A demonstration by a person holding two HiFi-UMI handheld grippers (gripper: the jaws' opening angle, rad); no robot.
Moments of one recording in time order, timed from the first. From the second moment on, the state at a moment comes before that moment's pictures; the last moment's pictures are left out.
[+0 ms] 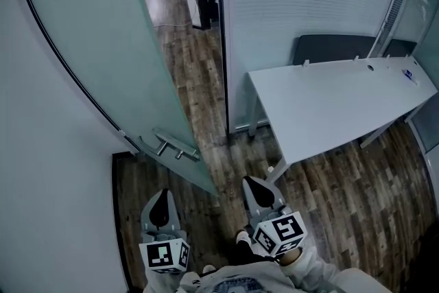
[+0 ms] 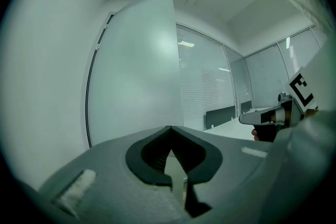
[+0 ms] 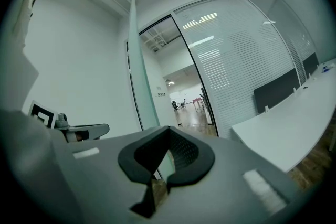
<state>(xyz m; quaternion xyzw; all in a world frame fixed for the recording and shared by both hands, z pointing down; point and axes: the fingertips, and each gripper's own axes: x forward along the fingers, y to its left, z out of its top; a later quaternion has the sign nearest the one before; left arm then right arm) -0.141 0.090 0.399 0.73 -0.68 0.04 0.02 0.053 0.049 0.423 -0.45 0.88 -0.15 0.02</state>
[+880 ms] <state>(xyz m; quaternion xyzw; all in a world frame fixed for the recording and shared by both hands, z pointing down) -0.224 0.248 0.401 0.78 -0.63 0.02 0.03 -0.046 0.231 0.404 -0.51 0.86 -0.11 0.03</state>
